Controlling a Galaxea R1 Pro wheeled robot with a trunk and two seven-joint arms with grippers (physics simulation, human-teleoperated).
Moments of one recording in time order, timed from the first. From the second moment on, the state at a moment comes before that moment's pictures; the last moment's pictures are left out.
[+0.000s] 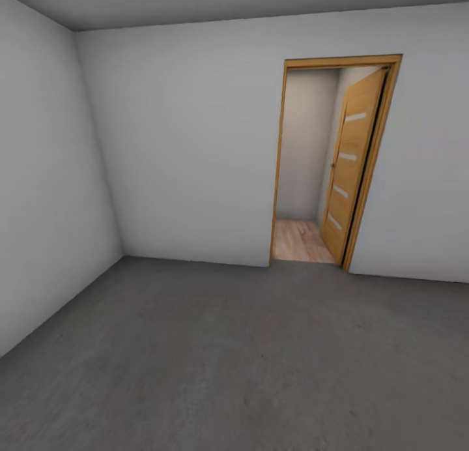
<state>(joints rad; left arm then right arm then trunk) -0.21 0.02 -0.08 0.00 0.23 -0.06 0.07 -0.16 -0.02 0.43 0.03 -0.43 -0.19 -0.08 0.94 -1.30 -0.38</state>
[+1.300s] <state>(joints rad) -0.21 0.02 -0.08 0.00 0.23 -0.06 0.07 -0.16 -0.02 0.43 0.03 -0.43 -0.19 -0.08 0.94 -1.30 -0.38</state>
